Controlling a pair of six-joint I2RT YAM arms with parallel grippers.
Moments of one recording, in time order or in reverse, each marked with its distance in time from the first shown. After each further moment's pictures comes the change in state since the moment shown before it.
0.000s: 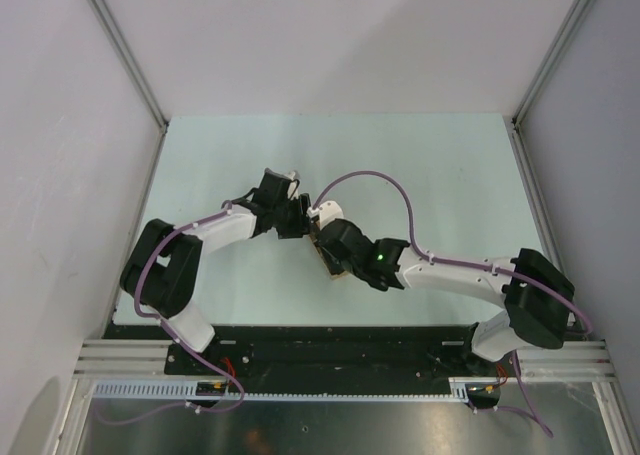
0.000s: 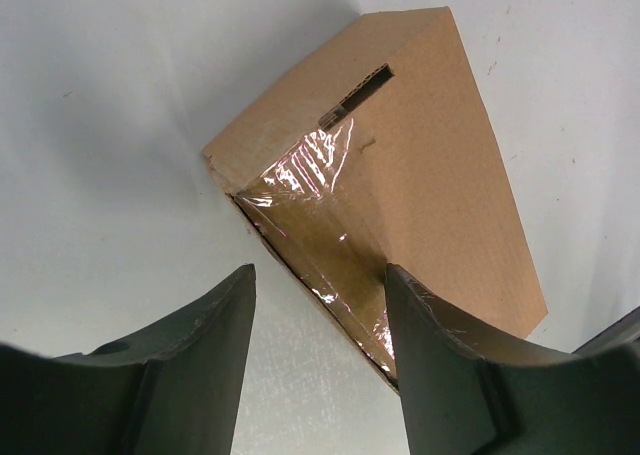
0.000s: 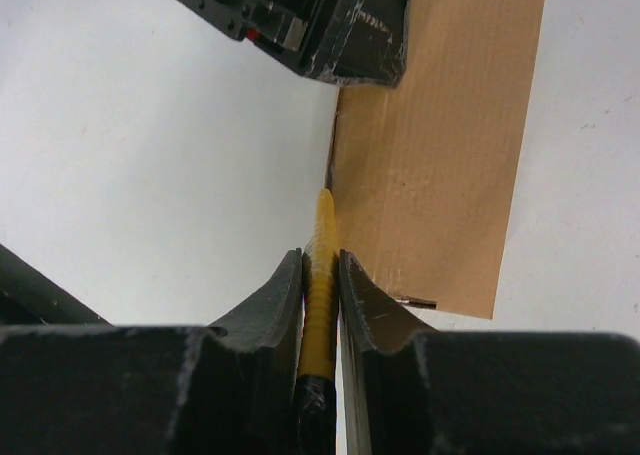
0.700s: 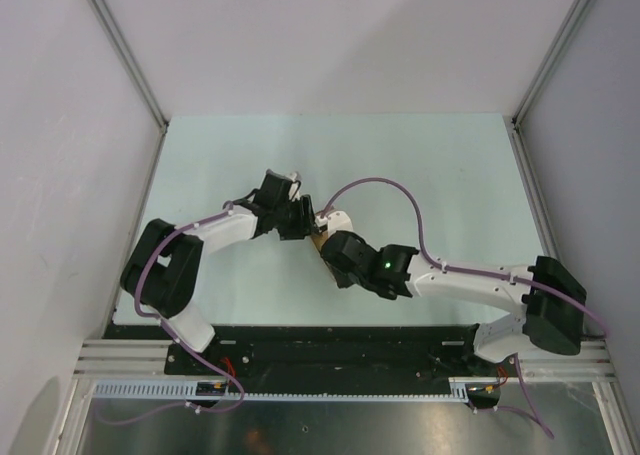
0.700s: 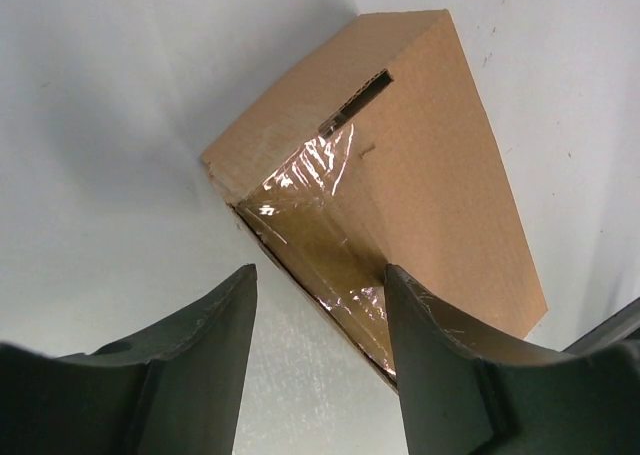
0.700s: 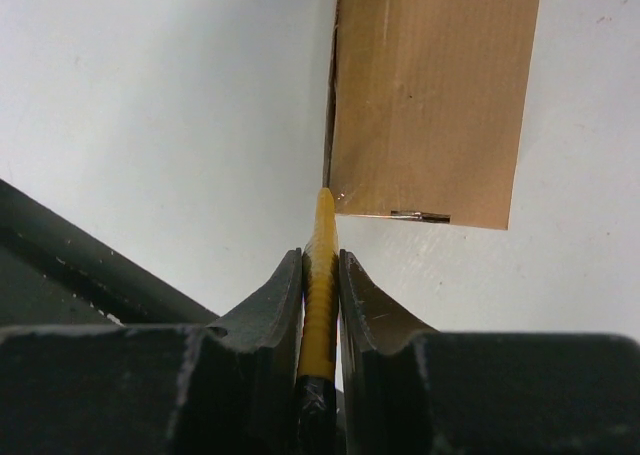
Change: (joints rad) left arm -0.001 0.001 -0.003 0.003 0.001 -0.010; right arm 0.065 -0.066 0.000 -0.193 0.023 0.139
